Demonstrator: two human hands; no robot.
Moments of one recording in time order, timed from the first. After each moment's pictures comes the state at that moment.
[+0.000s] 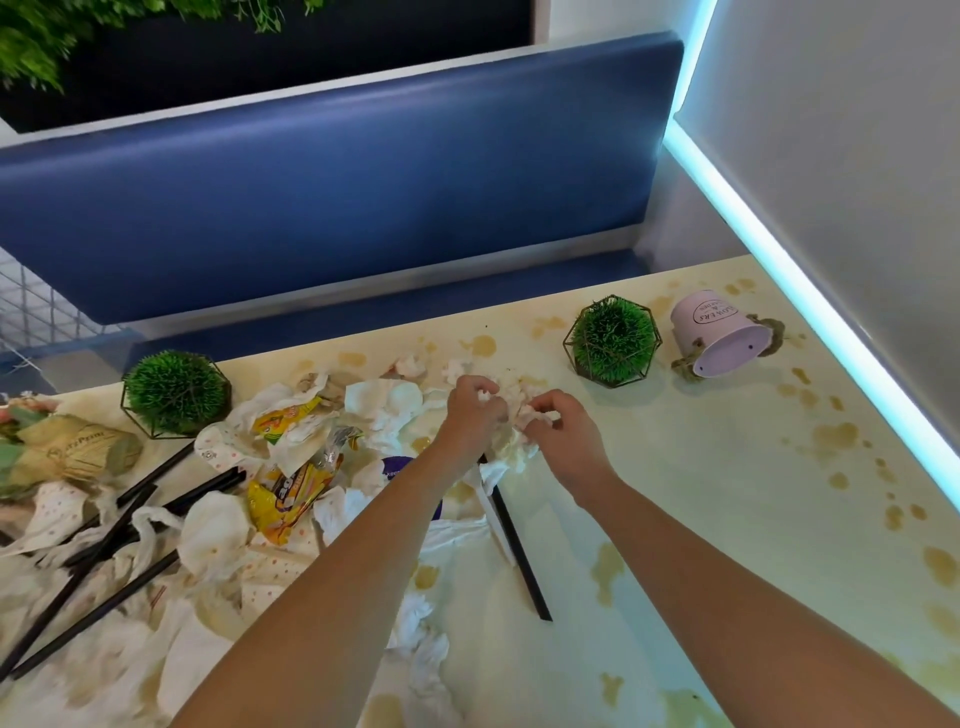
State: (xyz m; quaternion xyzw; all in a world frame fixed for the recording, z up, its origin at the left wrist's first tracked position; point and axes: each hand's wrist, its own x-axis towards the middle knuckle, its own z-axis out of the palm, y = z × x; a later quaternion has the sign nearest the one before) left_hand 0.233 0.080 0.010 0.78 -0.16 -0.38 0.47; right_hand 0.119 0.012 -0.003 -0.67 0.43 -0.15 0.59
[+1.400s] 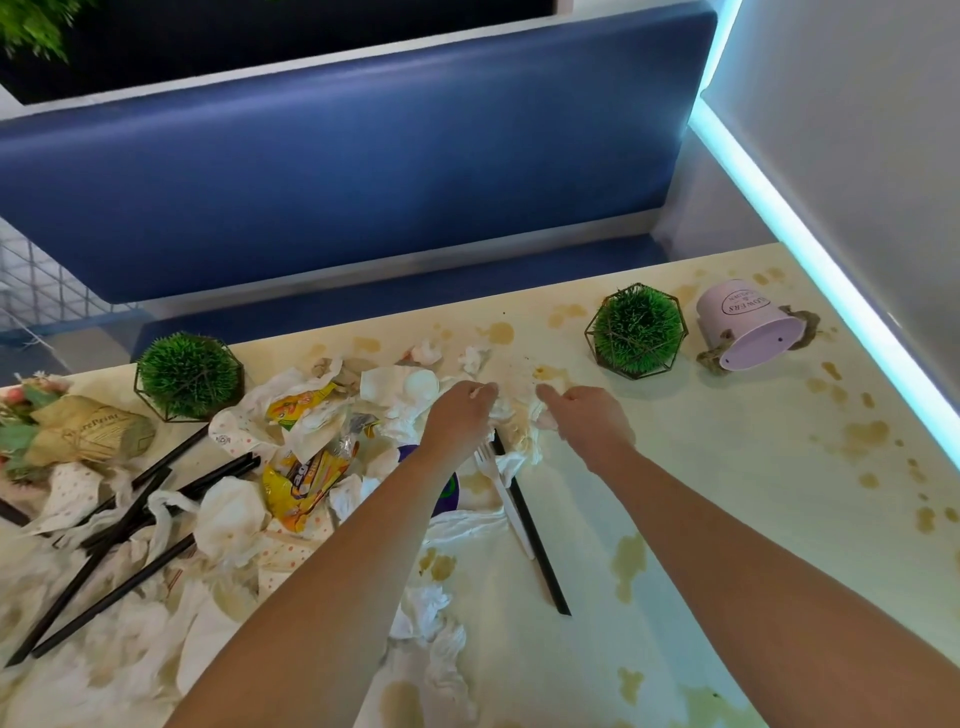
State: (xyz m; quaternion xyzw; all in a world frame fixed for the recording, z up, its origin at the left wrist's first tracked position) left_hand 0.260 0.104 -0.001 0.85 -0.20 -0.34 0.34; right_hand 0.138 -0.003 0.007 -0.71 0.54 0.02 0.45
